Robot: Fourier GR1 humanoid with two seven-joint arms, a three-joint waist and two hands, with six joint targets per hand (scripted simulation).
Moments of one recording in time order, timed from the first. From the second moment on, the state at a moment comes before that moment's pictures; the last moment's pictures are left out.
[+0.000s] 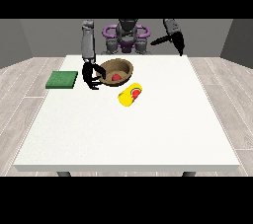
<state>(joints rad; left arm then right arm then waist) -0.59 0.10 0.06 -1.23 -0.23 0.06 -0.17 -0.70 -0.19 -0.24 -0.46 -0.16 -0.13 -0.25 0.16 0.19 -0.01</state>
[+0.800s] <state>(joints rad) -0.50 0.13 0.12 -1.16 -0.21 0.09 -0.23 -0.74 -0.36 -0.26 -0.52 -0.21 0.00 0.04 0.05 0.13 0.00</state>
